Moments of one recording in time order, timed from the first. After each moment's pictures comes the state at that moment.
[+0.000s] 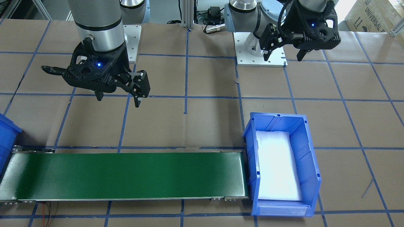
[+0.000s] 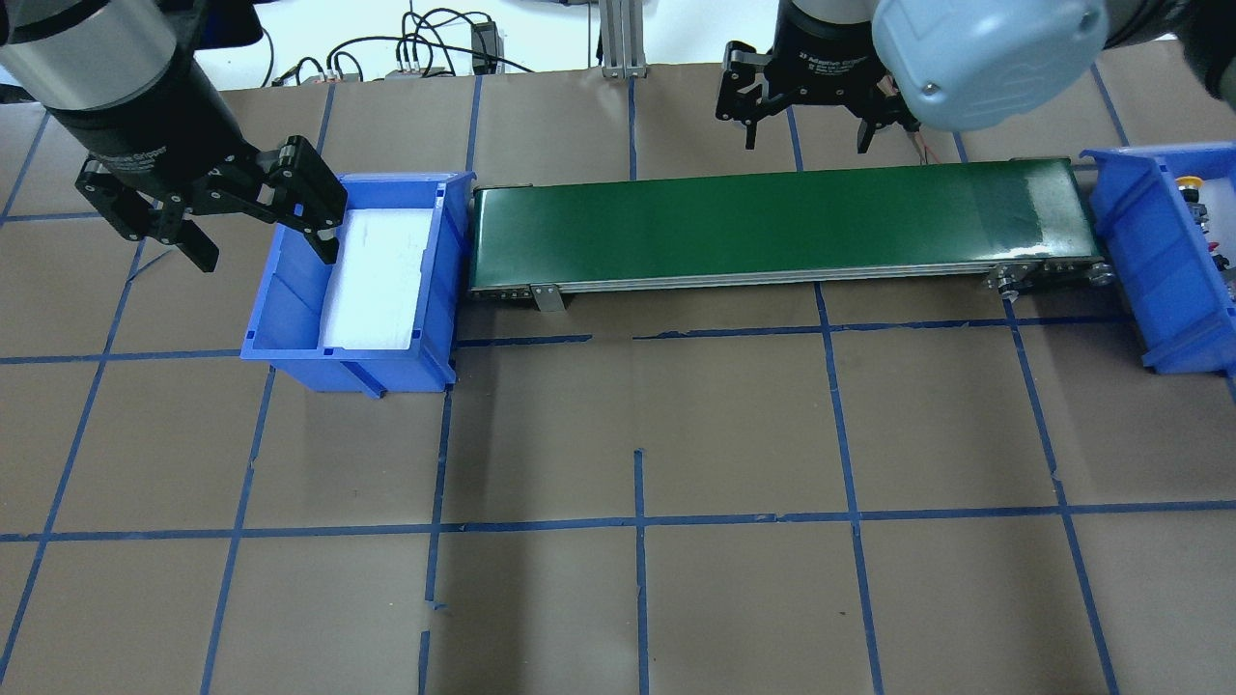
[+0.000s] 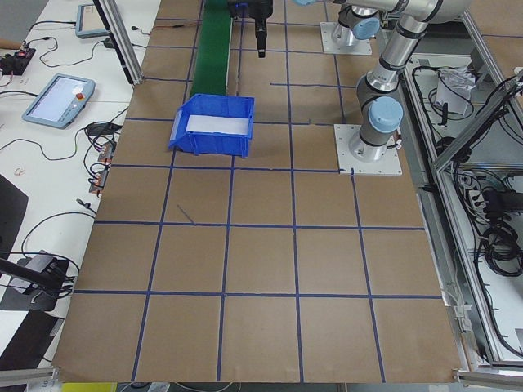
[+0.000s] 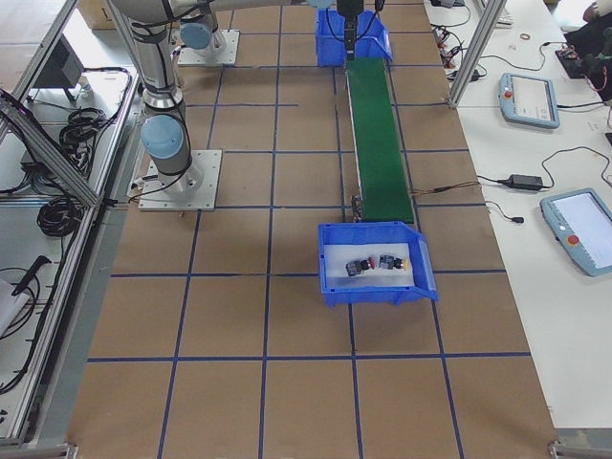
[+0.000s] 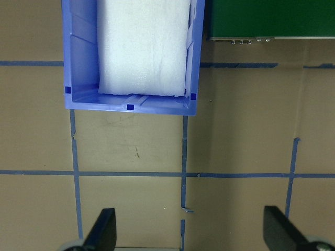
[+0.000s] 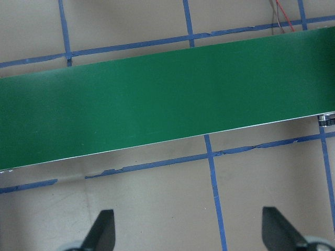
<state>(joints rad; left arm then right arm) -1.54 -1.50 -1.50 -1.77 1.58 0.01 1.76 -1.41 1.40 -1.69 -1.67 0.34</state>
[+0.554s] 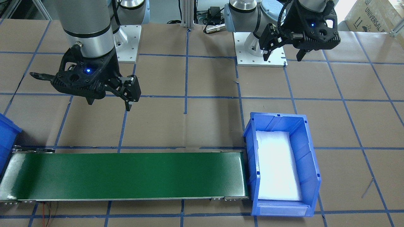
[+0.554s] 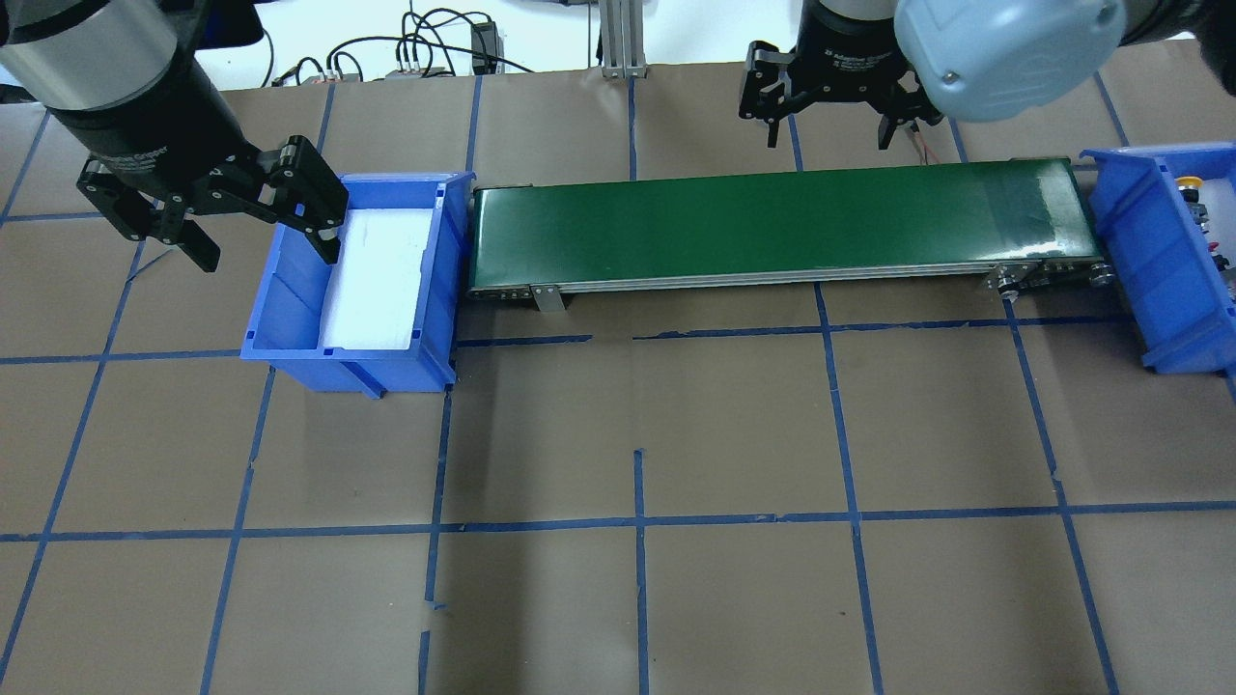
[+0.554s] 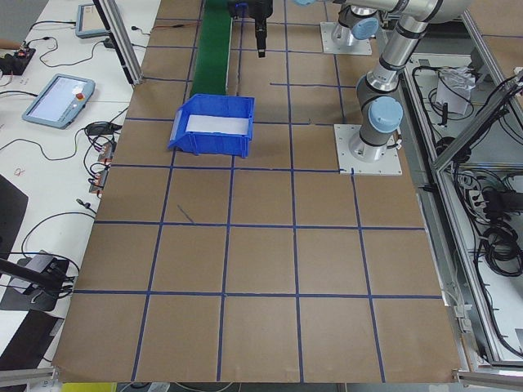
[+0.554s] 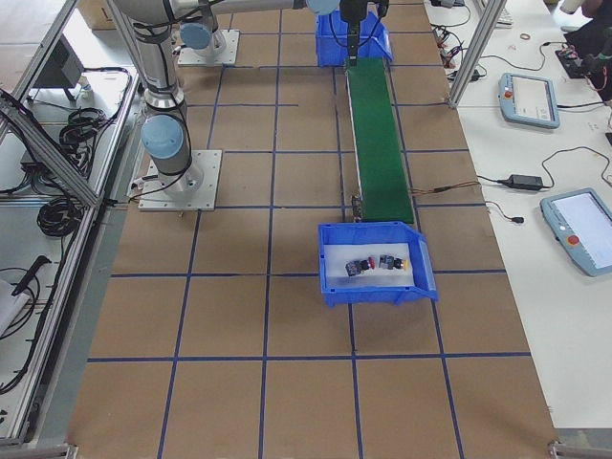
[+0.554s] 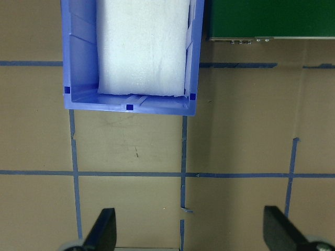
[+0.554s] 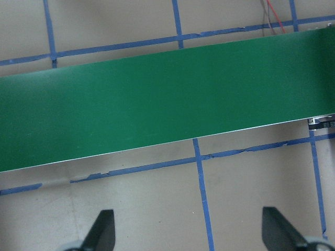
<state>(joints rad) -1.54 -1.50 -1.50 -1.77 1.57 0.01 1.70 -1.40 1.40 -1.69 -1.67 0.28</state>
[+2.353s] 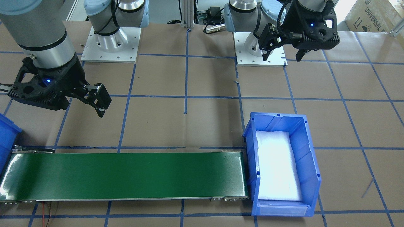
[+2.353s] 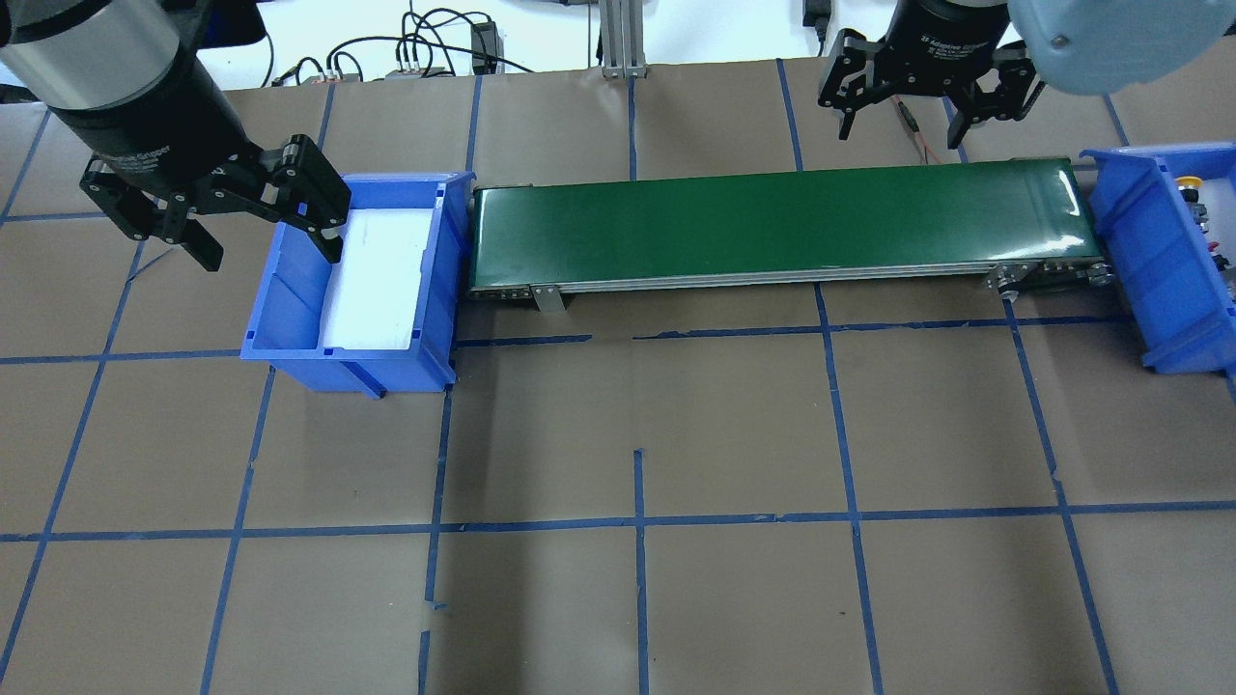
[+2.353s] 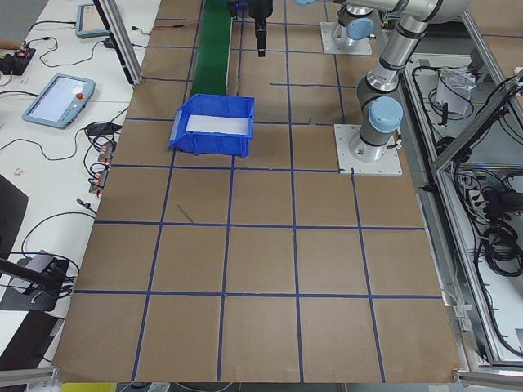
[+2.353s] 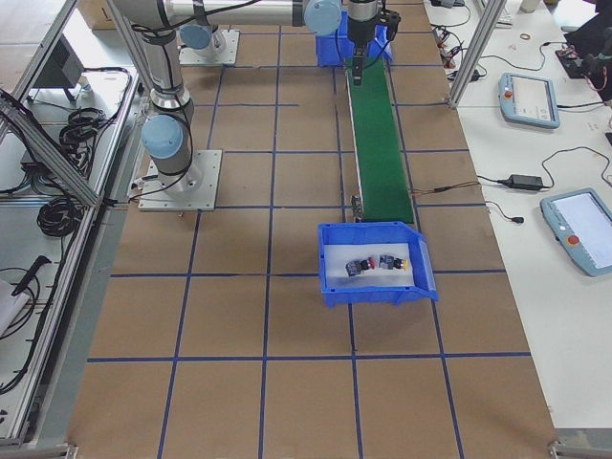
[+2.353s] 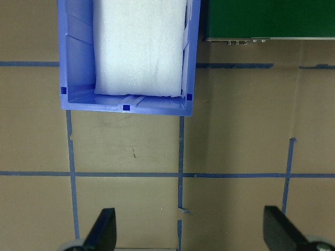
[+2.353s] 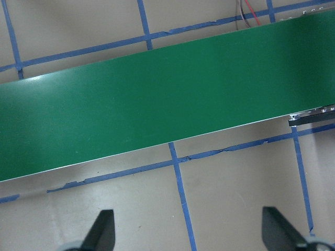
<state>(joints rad) -1.54 -1.50 -1.50 -1.77 1.57 0.01 1.59 -1.41 1.43 -1.68 -1.62 0.22</state>
